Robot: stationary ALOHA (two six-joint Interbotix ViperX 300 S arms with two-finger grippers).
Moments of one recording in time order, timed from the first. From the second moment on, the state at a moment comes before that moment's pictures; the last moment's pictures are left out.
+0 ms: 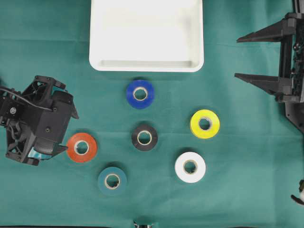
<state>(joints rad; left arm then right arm) -0.29 -0.40 0.62 0.00 0.75 -0.01 -0.09 -0.95 1.11 0.00 -0.07 0.01</state>
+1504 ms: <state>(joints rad) -0.28 -0.01 0.77 0.00 0.41 -0.01 -0.09 -0.92 1.11 0.00 -0.05 0.01</state>
